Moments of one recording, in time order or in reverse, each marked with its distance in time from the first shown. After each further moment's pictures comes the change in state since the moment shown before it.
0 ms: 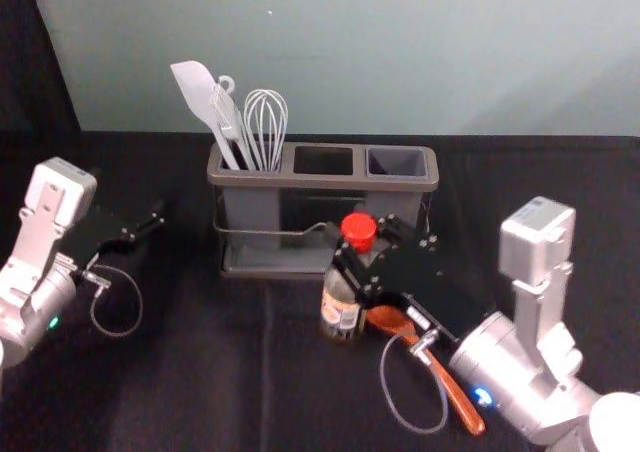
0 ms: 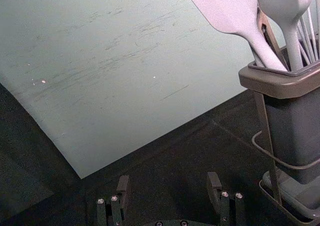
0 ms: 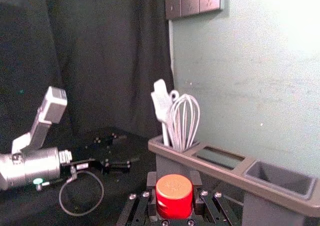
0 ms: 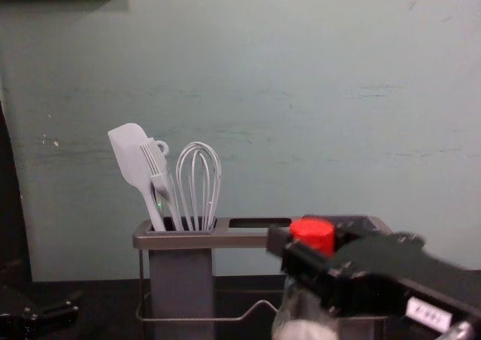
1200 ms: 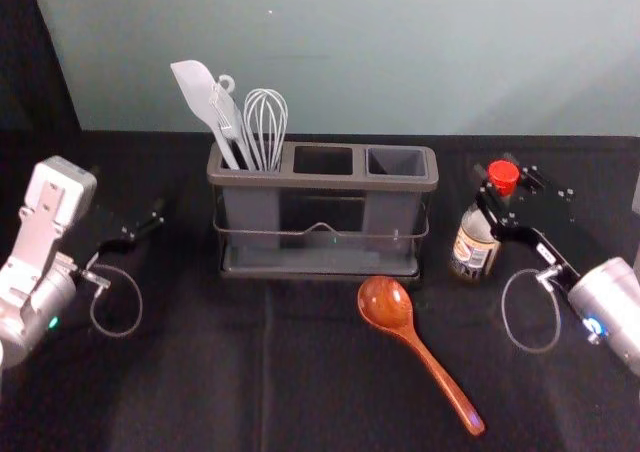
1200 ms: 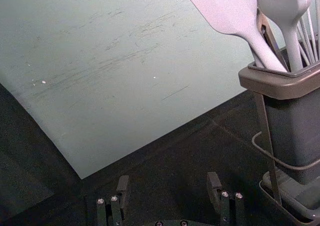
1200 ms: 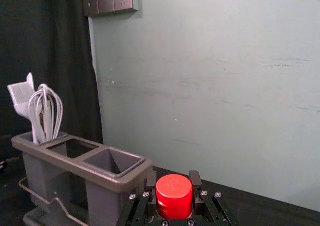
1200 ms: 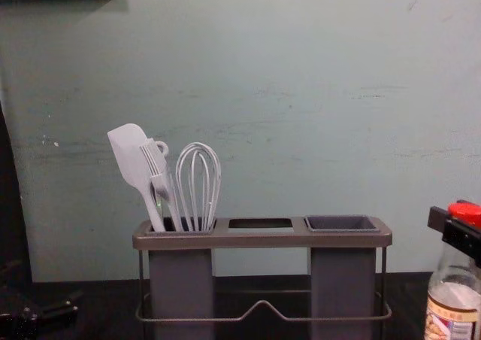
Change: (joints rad) left arm 0.000 0.000 0.000 0.000 0.000 0.000 0.000; right arm 0.100 0.022 0.252 0.235 0.064 -0.070 0.075
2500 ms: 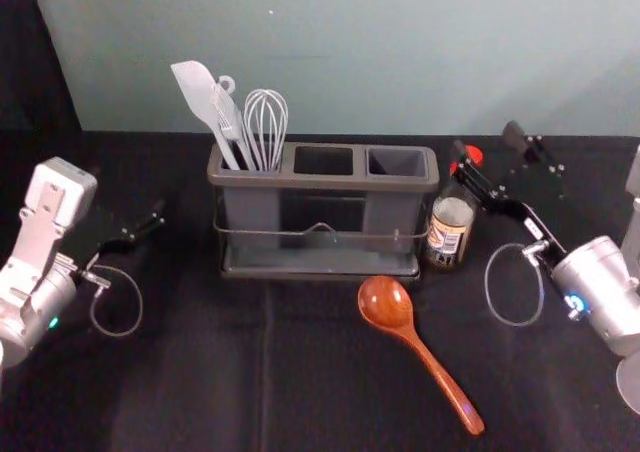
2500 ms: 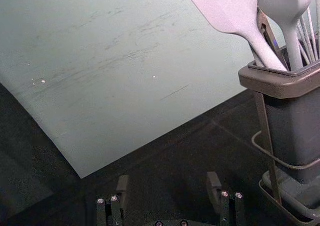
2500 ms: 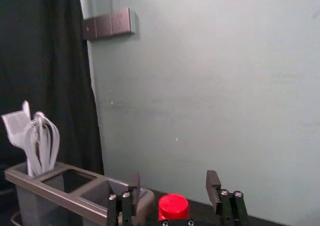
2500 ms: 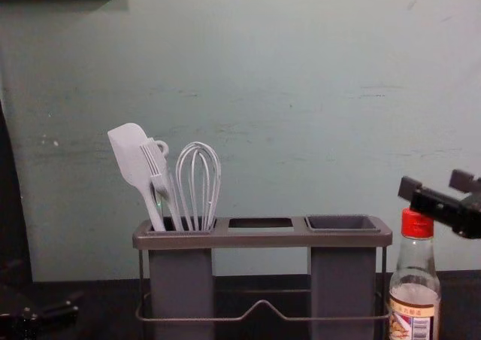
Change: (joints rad) left arm 0.000 0.000 0.000 0.000 0.000 0.000 0.000; right arm 0.058 -0.055 -0.012 0.042 0.013 -0.052 -0.009
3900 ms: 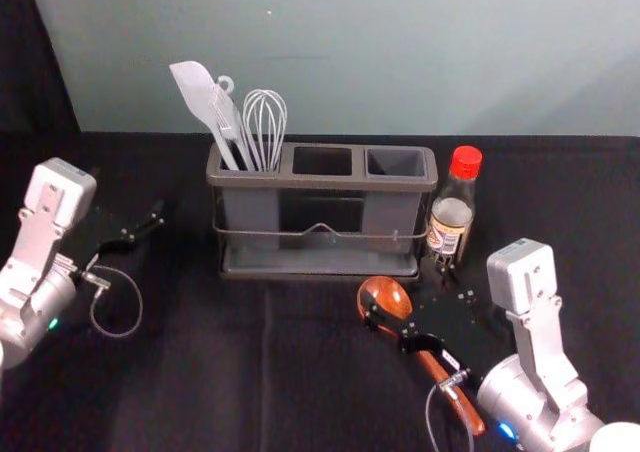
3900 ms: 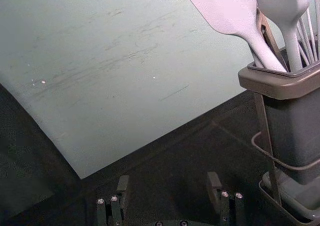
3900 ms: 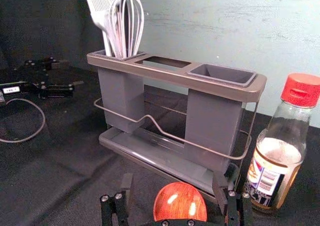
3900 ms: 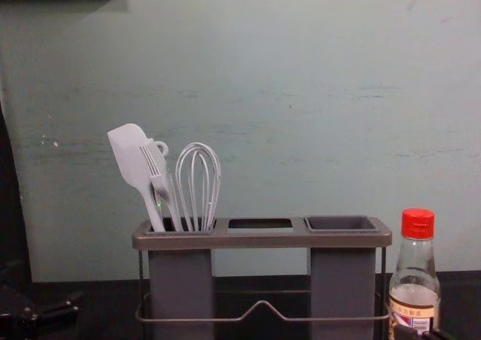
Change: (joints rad) left arm 0.000 0.000 0.000 0.000 0.000 0.000 0.000; right arm -0.244 -0.020 -0.133 -0.218 -0.233 0.272 -0.117
